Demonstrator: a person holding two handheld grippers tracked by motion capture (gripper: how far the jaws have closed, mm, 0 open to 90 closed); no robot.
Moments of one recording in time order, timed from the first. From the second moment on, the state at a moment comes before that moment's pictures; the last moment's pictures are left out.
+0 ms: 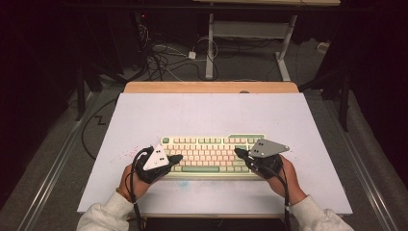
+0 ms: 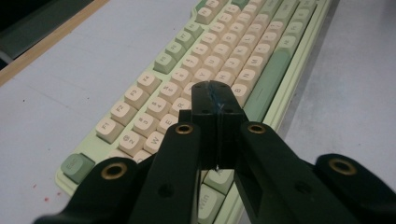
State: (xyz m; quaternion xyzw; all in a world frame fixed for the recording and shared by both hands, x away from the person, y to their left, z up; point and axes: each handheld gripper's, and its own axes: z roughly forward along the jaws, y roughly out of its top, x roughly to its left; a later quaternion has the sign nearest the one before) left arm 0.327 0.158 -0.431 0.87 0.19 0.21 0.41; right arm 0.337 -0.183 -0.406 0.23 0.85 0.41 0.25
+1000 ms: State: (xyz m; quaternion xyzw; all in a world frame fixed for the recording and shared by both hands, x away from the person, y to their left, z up) left arm 0.349 0.103 -0.445 0.90 0.16 0.16 0.38; right arm 0.332 -0.192 -0.410 0.23 0.85 0.41 0.24
